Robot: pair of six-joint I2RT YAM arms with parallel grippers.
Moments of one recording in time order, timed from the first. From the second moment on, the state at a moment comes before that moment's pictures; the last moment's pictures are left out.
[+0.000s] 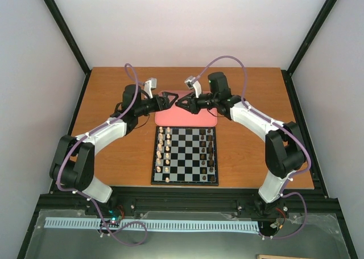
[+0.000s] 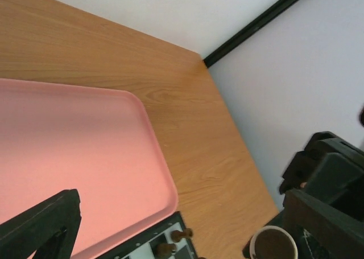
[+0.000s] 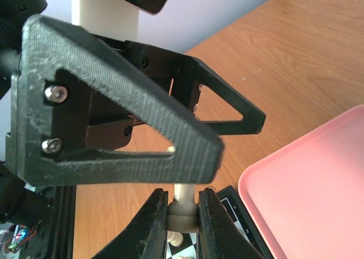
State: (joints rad) left arm -0.35 1.53 0.92 0.31 0.54 -0.68; right arm 0.49 1.74 1.29 -0.05 -0.85 0.08
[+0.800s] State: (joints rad) left arm -0.33 1.30 0.97 0.00 0.18 -0.47; right arm 0.72 1.74 1.54 -0.59 -0.30 0.04
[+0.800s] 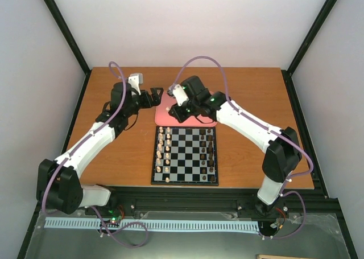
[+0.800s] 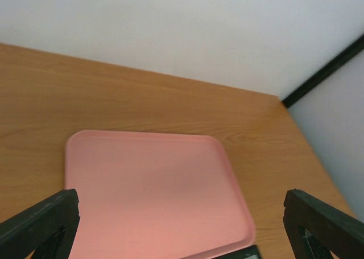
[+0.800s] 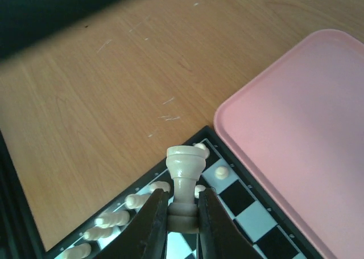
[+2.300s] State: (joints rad) left arm -0.27 1.37 0.83 -0.05 -0.11 -0.46; right arm 1.37 1.99 1.73 -1.14 0.00 0.24
